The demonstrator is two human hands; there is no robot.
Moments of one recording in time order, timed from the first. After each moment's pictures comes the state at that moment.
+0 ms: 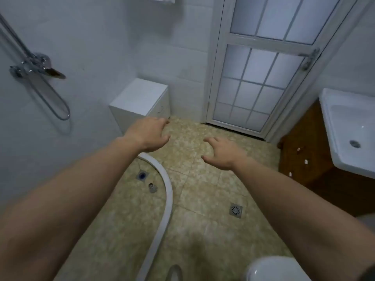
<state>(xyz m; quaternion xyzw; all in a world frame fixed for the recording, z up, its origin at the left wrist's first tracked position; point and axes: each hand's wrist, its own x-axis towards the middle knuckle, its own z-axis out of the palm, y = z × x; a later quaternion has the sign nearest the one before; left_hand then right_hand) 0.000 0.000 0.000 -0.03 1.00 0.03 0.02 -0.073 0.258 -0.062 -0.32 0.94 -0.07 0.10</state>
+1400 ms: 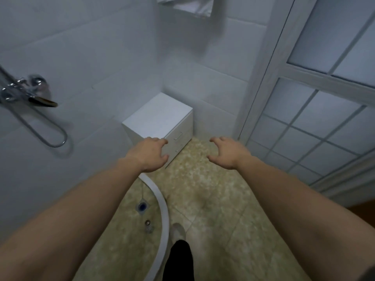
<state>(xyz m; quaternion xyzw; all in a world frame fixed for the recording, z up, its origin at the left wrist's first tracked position) -0.372 -0.123 -0.064 -0.19 0.97 0.06 0.11 -0.554 0.097 -0.092 -0.44 0.89 -0.03 0.15</state>
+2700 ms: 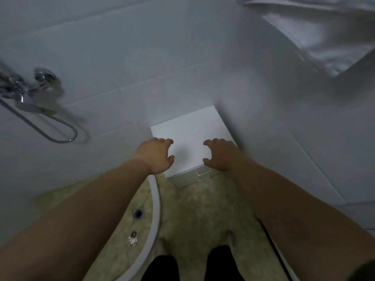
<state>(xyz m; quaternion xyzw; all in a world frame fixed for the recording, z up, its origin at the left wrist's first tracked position) -0.693 -0.392 -0.118 -0.46 0.87 0.09 0.15 -0.929 -0.325 -0.177 -0.70 0.69 0.05 0.19</state>
